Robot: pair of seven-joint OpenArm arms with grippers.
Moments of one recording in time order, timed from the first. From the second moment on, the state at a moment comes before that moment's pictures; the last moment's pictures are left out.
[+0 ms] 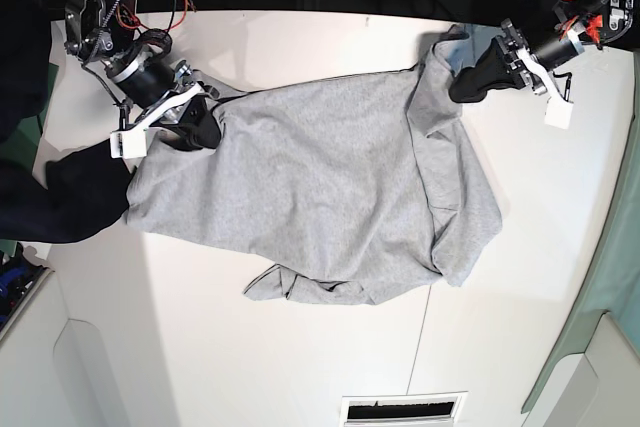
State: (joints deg) left arm 21.9 -18.8 -18.7 81.2 -80.5 -38.8 57.5; right arm -10.7 3.9 11.2 78.5 34.9 30.4 -30.5
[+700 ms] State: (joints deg) left arm 20.7 -20.9 -50.7 99.4 -80.4 -38.8 56.7; right arm -13.0 4.0 9.2 97.0 39.6 30.3 -41.5
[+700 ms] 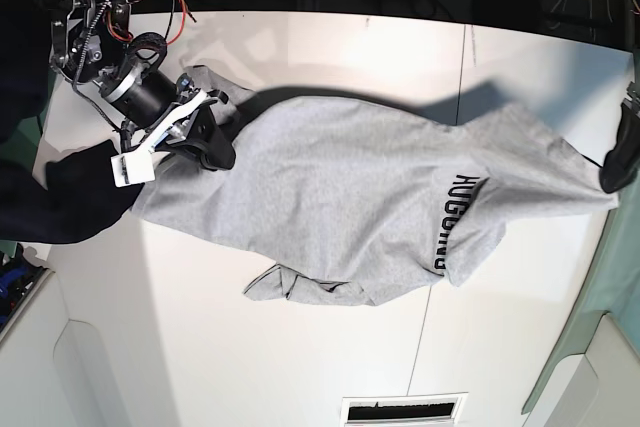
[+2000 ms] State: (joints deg) left arm -29.2 -25.3 -8.4 54.3 -43.7 -39.0 24.9; right arm 27.0 4.3 15.5 66.5 18.9 28.2 -31.2
